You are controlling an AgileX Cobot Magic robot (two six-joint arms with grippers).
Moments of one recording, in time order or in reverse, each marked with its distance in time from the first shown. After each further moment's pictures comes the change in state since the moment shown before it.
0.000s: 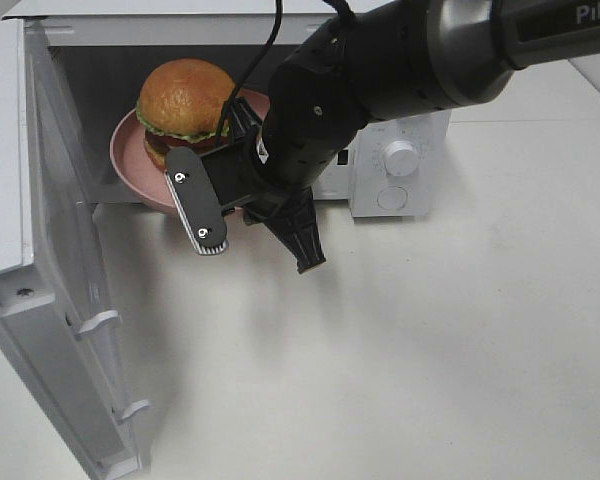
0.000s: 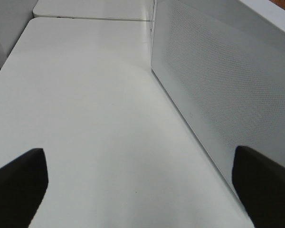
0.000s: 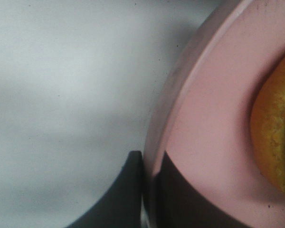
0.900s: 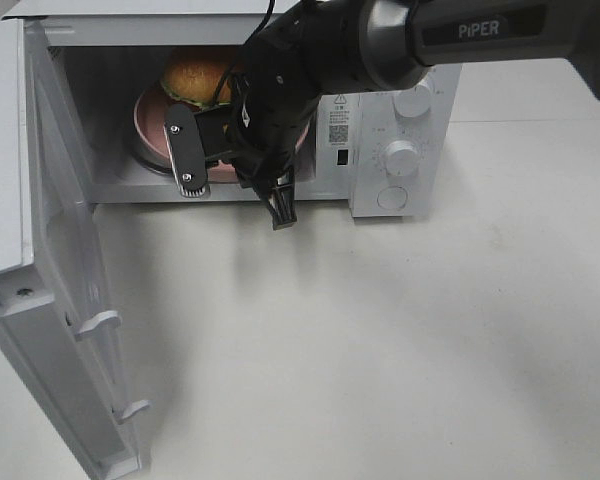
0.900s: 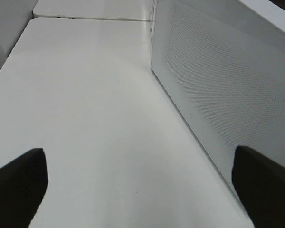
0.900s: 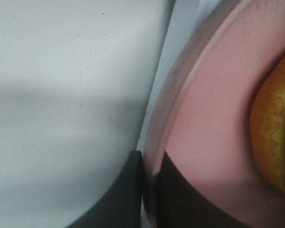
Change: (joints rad) left arm 0.000 0.000 0.000 0.000 0.000 0.000; right arm -0.068 0.218 -0.336 0.001 0.106 0.072
